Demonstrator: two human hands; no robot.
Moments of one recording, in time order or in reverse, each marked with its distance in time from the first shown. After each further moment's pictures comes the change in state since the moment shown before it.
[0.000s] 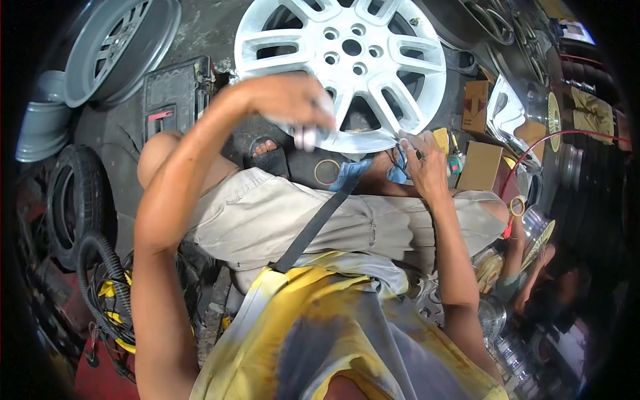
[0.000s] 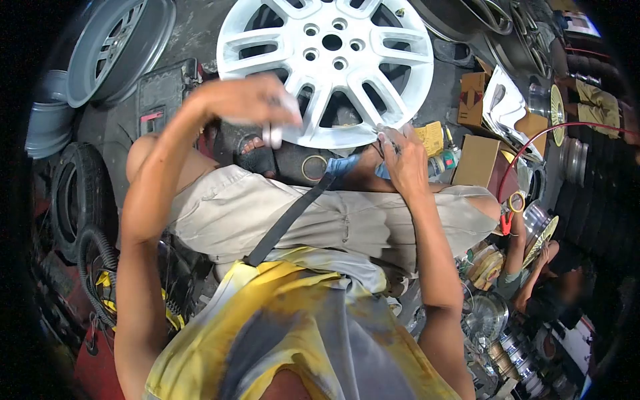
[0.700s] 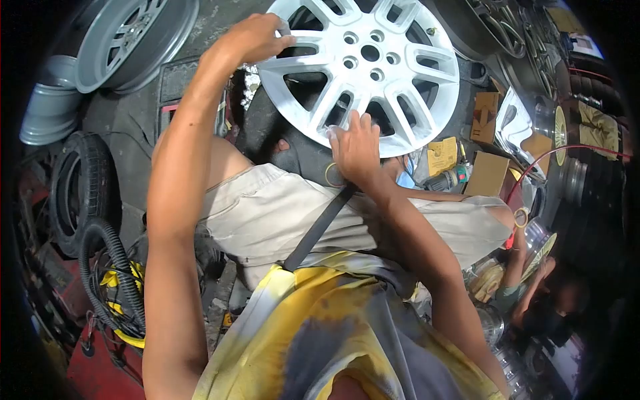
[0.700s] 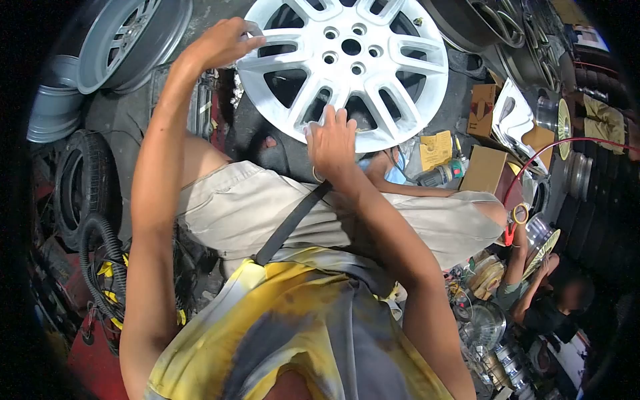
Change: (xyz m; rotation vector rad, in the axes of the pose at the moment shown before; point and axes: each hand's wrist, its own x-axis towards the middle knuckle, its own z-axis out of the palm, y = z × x) left_hand -0.037 -0.057 -0.067 0.532 0.813 -0.363; right_hand 0.027 -0.093 0.121 -0.237 -0.043 -0.359
